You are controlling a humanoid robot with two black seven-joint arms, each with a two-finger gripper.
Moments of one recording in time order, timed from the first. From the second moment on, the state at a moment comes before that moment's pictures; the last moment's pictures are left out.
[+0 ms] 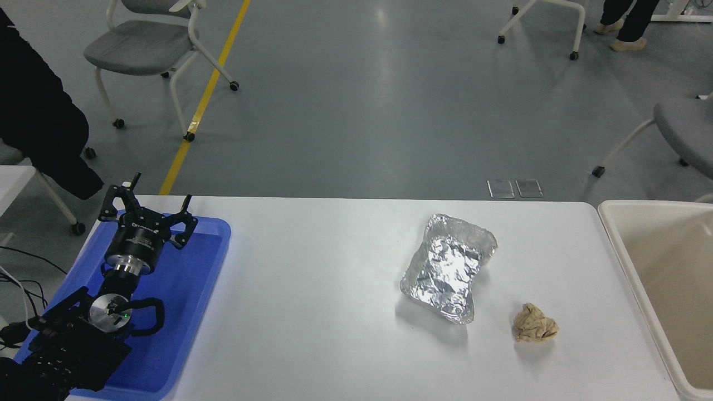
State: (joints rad) left arm -0.64 0.20 -0.88 -0.19 -0.21 -0.79 -0.30; right arm 0.98 -0.81 -0.49 0.43 -0.74 0.31 0.00
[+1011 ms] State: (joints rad) left arm -0.64 0.20 -0.88 -0.20 -0.21 -0.79 -0.30; right arm 0.76 -0.61 -0.37 0.26 -0.58 0.15 0.00
